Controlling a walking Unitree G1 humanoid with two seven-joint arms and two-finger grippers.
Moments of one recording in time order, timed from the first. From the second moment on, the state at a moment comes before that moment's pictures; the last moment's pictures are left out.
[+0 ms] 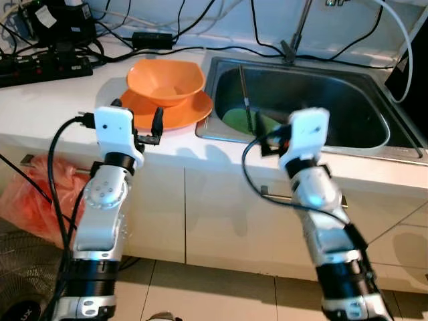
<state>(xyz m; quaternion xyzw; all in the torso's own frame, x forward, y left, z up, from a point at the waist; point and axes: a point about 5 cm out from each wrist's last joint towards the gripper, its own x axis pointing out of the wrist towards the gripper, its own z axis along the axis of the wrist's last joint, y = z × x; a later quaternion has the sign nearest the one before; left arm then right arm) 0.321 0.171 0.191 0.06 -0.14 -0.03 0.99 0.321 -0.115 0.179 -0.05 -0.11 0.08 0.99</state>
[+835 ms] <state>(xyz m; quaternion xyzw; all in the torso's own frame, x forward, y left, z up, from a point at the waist) 0.317 0.161 0.213 0.06 -0.18 -0.03 0.98 0.315 -0.118 0.204 -0.05 -0.15 0.07 0.98</state>
